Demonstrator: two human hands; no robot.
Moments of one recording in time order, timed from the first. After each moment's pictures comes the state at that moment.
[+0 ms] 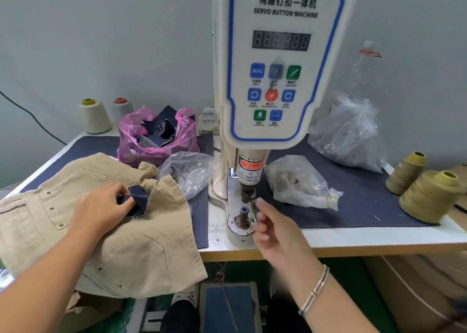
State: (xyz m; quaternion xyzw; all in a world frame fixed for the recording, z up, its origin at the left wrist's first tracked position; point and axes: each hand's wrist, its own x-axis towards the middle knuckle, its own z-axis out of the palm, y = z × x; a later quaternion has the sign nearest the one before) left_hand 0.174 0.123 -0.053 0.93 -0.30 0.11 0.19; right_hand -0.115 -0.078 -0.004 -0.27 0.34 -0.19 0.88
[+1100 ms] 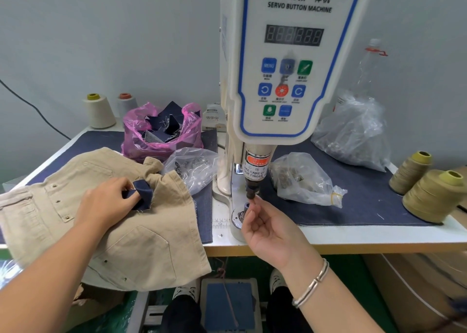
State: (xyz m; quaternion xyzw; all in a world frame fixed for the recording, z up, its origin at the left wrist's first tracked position) left_hand 0.176 0.123 -0.055 0.93 -0.30 0.11 0.19; right_hand -0.104 -0.060 0.017 -0.03 0.33 -0.15 0.93
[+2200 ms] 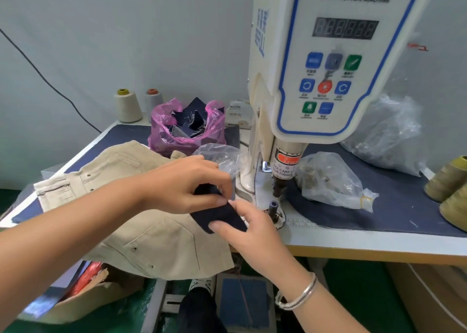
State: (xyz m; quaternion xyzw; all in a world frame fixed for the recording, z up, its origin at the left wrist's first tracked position) left_hand 0.075 0.088 0.077 0.63 -0.75 -0.02 0.17; right_hand -0.085 -0.011 0.007 -0.80 0.14 -0.17 0.56
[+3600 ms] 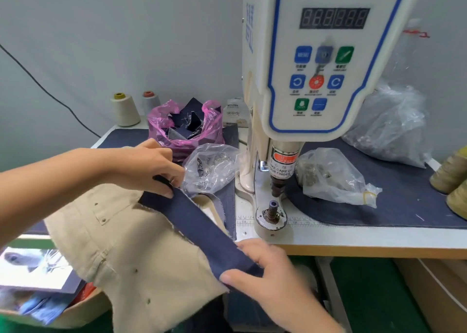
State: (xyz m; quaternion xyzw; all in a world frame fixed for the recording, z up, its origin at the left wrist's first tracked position) left_hand 0.152 0.100 0.081 0.74 -0.64 -0.08 -0.20; right_hand -0.133 -0.003 -0.009 -0.81 0.17 -0.09 0.55
